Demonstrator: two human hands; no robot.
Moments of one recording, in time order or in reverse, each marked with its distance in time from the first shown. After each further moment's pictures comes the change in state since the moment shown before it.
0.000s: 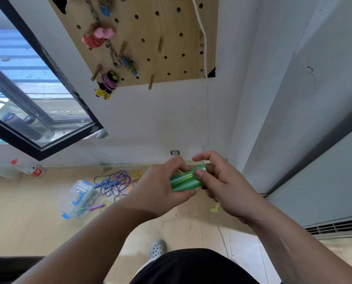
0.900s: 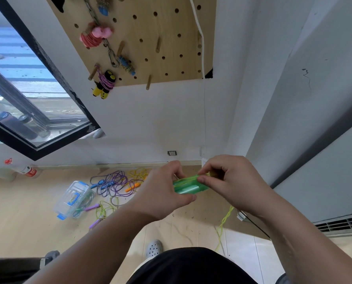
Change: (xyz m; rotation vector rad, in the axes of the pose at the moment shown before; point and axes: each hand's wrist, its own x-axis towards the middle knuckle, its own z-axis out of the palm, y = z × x) left_hand 0.002 -0.002 0.018 -0.033 -0.018 -0.201; right_hand -0.001 -0.009 -0.025 -0.543 0.091 -0.148
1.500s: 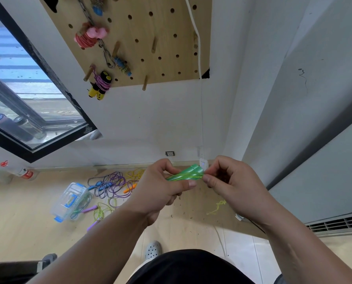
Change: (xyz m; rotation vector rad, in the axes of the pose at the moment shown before) left_hand 0.008 0.014 0.004 -0.810 0.011 -0.319; right_hand -0.011 0.010 0.002 0.286 0.067 0.106
